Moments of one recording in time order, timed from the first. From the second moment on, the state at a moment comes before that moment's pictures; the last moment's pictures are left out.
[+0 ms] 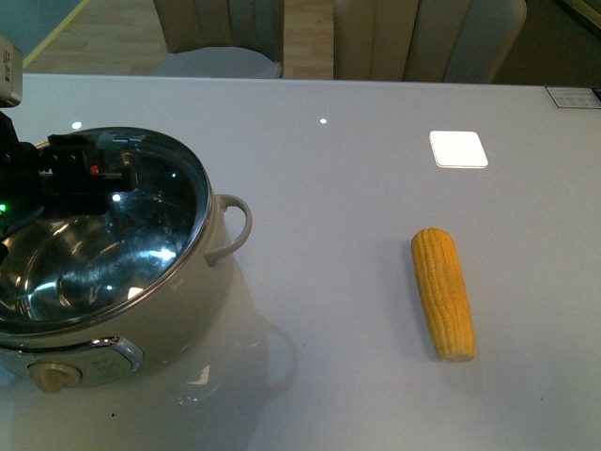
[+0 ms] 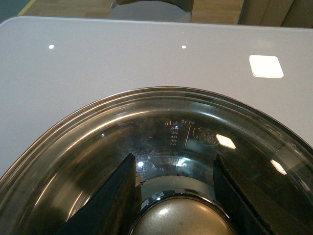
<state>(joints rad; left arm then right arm) -0.17 2.01 0.53 1.03 -0.14 -0.07 0.00 0.00 0.03 0.00 0.00 0.00</state>
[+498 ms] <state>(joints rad) -0.17 1.95 0.54 0.96 -0.14 -0.07 0.00 0.00 0.03 0.00 0.00 0.00</state>
